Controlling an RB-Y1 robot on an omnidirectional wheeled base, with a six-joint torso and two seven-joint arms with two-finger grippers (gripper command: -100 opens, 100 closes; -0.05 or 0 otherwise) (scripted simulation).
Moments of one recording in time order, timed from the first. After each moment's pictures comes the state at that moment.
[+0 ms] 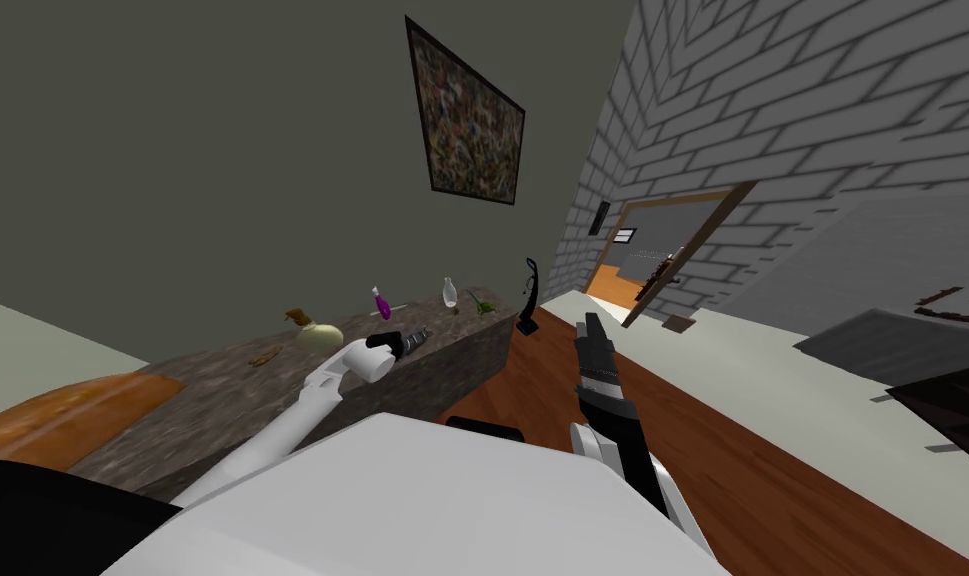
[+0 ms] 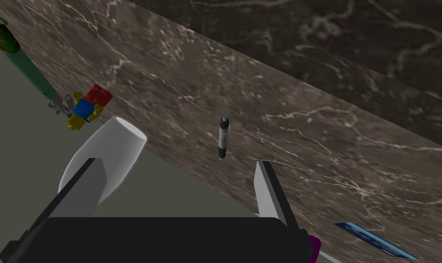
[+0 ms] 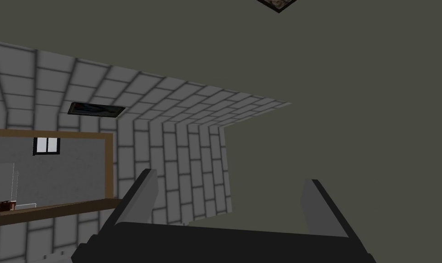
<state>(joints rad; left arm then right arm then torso) 0.23 0.66 -0.02 -2.09 0.41 0.98 -0.47 0.55 0.01 0.00 -2.24 0.11 -0.45 0.17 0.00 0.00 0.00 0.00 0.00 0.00</state>
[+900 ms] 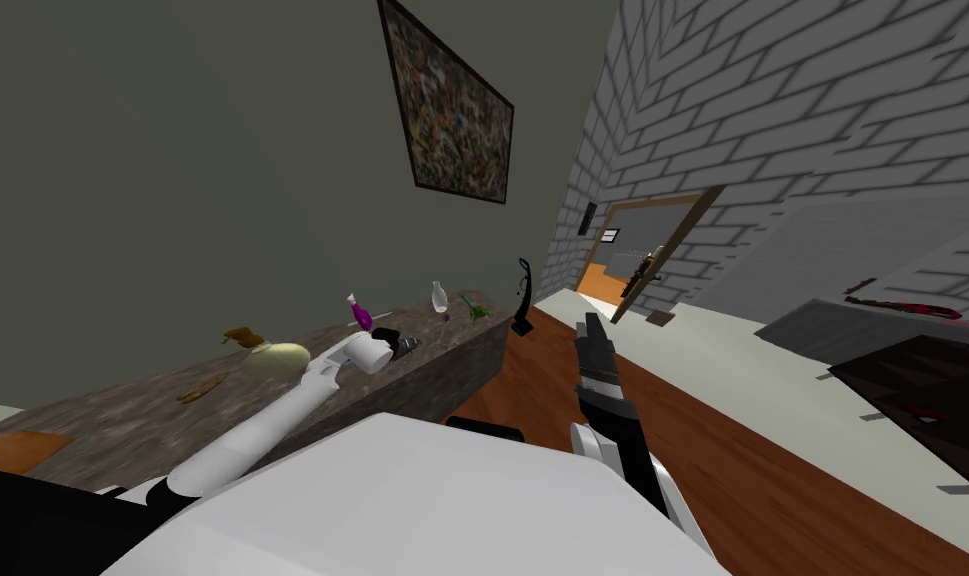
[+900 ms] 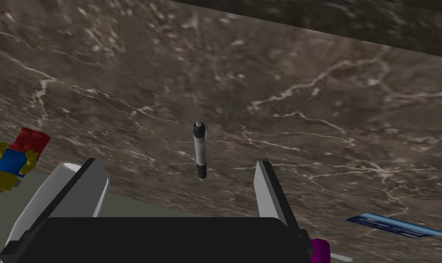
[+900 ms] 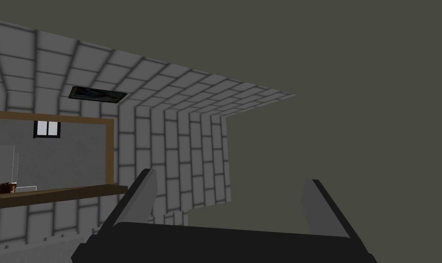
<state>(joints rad) 0.17 0.79 -0.06 -2.01 0.44 1.20 -0.47 0.55 0.01 0.00 -2.24 0.11 -0.45 0.17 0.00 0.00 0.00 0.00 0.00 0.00</state>
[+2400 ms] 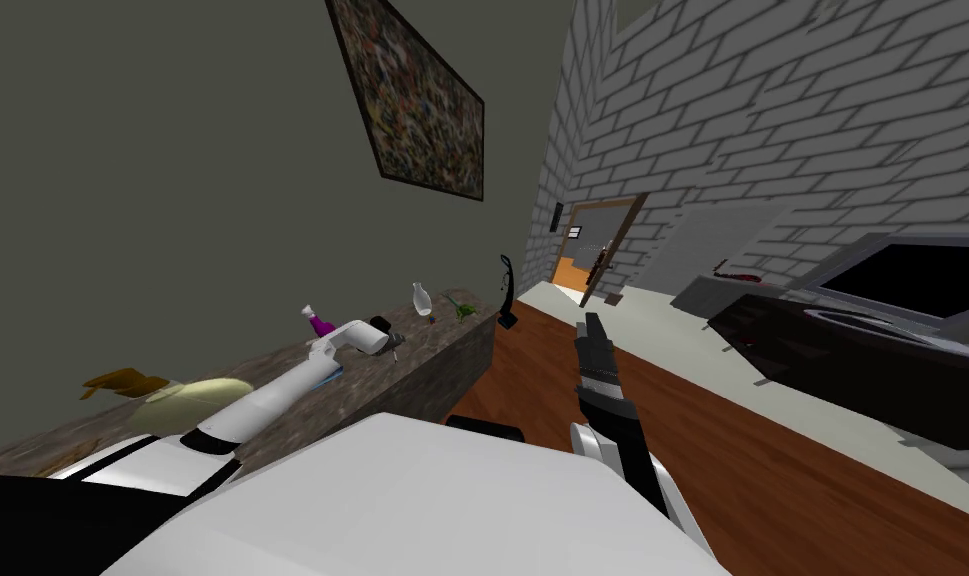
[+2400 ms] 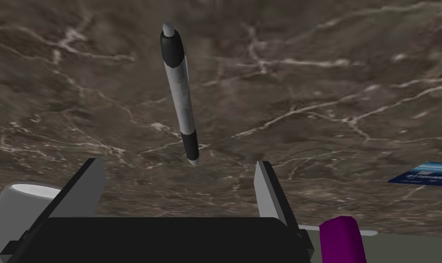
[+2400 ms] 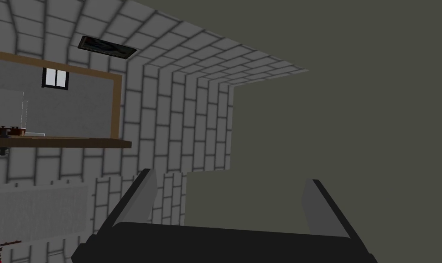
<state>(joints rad) 0.03 0.90 -0.05 -1.71 0.48 1.24 -0.51 0.55 0.01 0.00 -2.24 0.11 -0.45 0.17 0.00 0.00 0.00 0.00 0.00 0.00</state>
